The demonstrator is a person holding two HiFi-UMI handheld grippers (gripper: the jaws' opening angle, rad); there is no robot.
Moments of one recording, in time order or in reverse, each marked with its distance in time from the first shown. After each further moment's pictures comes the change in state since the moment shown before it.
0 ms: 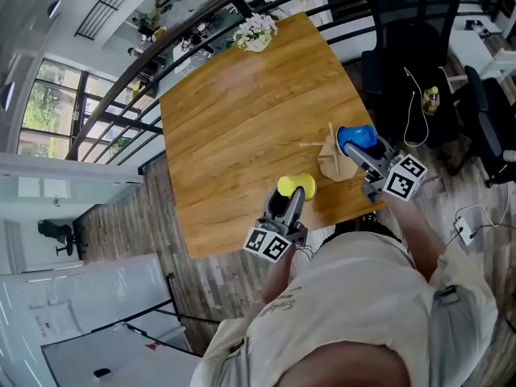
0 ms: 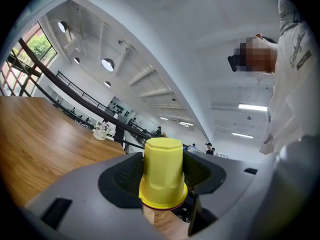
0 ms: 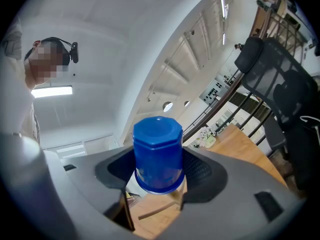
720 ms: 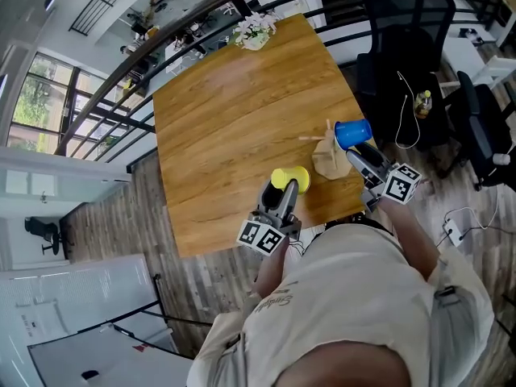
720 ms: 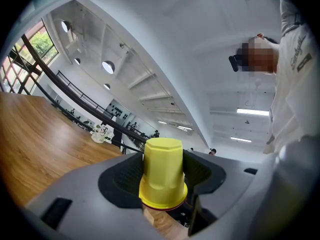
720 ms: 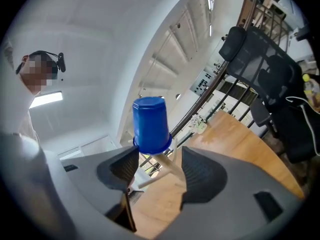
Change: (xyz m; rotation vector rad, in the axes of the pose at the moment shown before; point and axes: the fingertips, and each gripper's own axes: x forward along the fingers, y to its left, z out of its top) left arm -0.002 0.007 0.009 -0.016 -0.047 -0.025; right arm -0.029 -0.014 -0.043 0.125 0.062 -0.067
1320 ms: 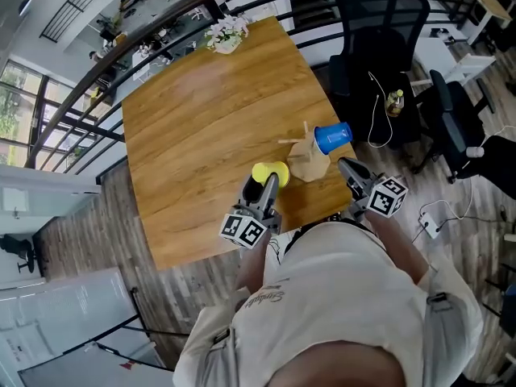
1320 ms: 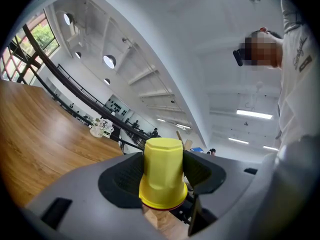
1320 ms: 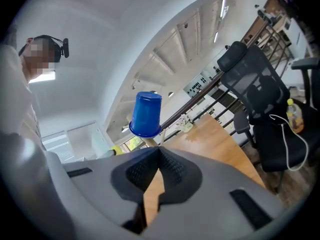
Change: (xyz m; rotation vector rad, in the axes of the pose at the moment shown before) left arm 0.021 0.030 -0.018 -0.042 0.025 -0.031; right arm -0.039 -0.012 -0.025 -0.131 0.054 -0.150
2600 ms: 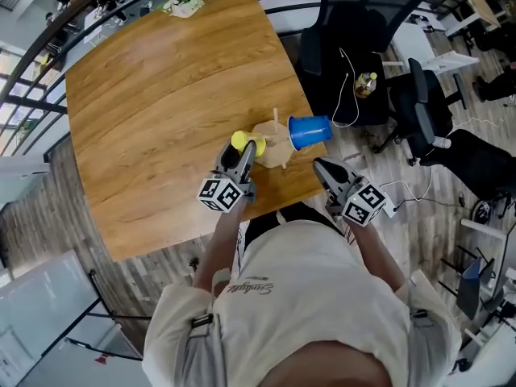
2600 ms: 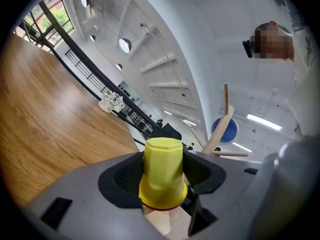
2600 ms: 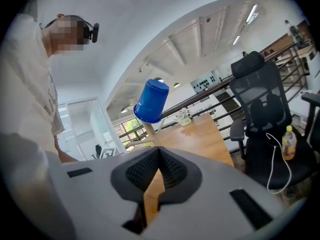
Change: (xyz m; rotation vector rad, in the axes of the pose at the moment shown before) left arm 0.078 0.073 -0.102 -0.169 0.090 0.038; right arm -0.010 -0.008 -0.010 -0.212 0.155 -0.047
